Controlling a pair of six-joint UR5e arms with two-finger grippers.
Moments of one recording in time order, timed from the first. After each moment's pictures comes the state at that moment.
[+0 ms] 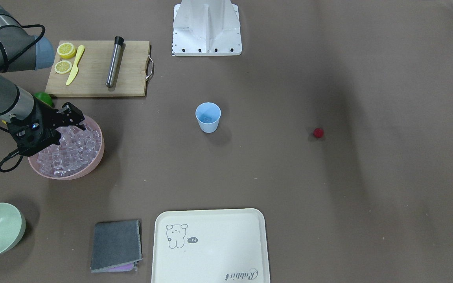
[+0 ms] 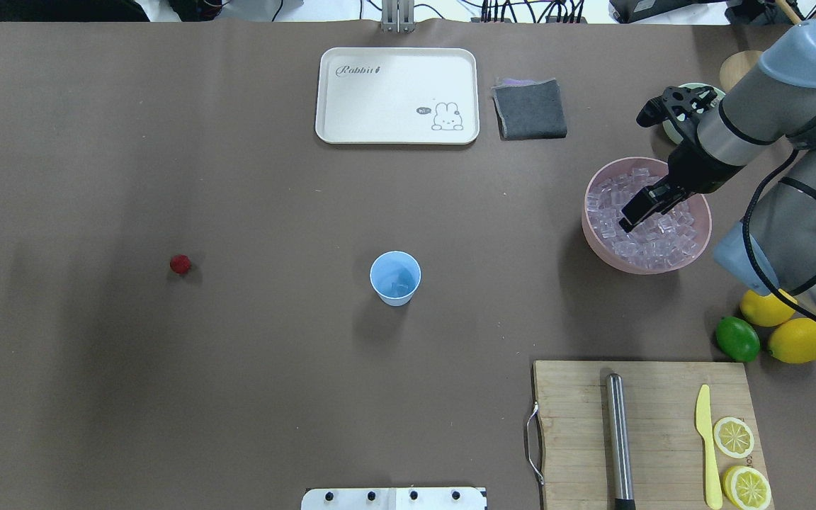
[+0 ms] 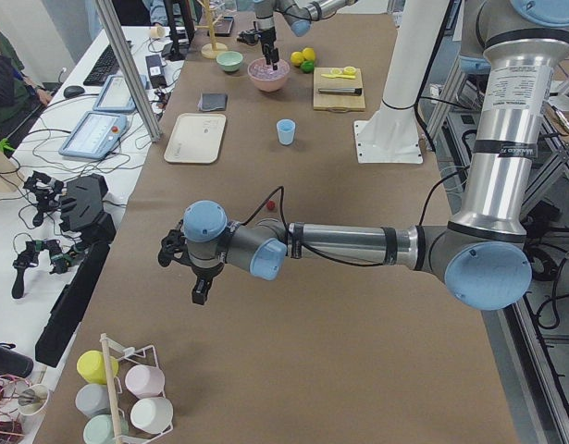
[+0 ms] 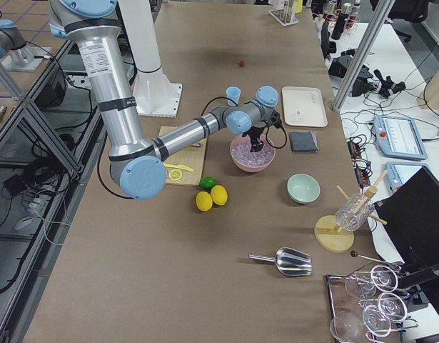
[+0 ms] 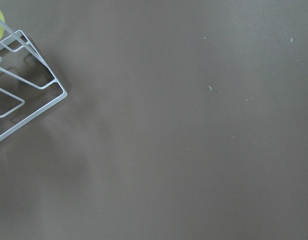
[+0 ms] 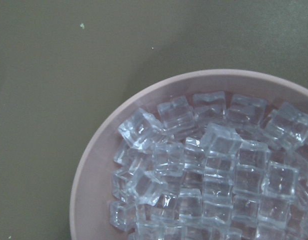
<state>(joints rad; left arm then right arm) -1.49 -1.68 -1.48 -1.92 -2.38 -0.15 0.94 -1.29 1.70 -1.45 2.36 0.31</state>
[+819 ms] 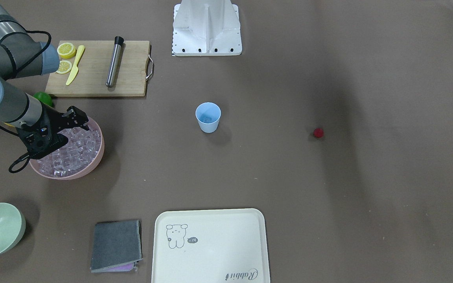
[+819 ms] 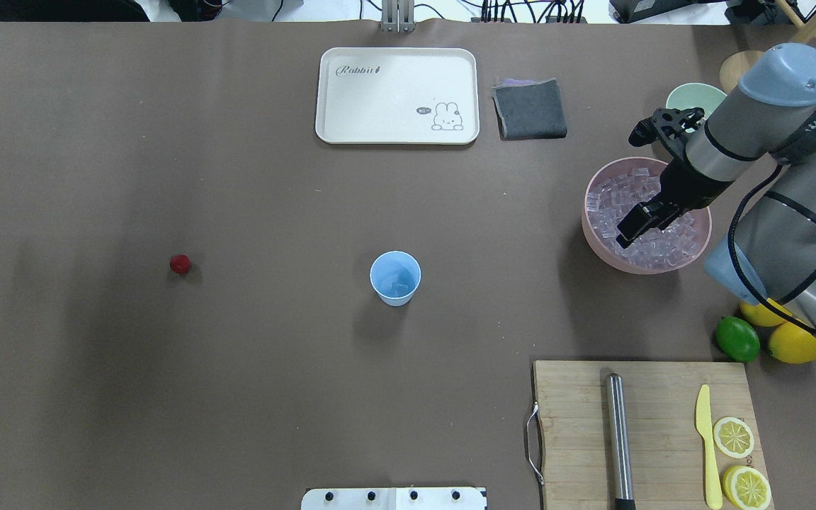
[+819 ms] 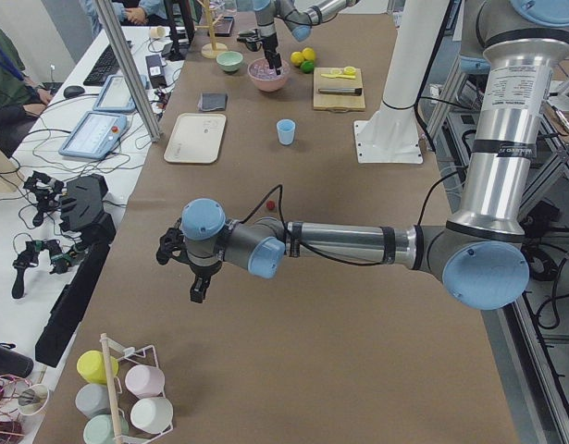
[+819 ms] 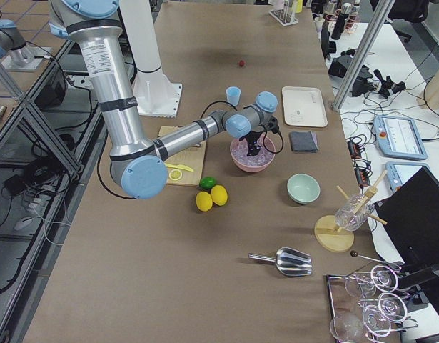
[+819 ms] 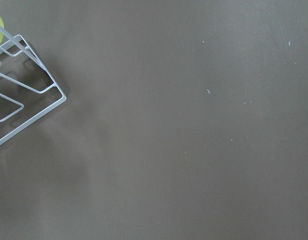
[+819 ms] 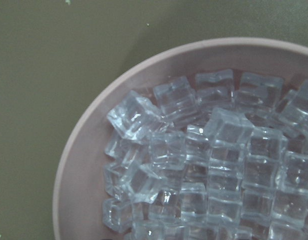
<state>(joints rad) -1.49 -1.69 -1.48 -1.92 -2.38 -0.15 0.92 -1.29 1.67 -1.45 2.36 0.32</state>
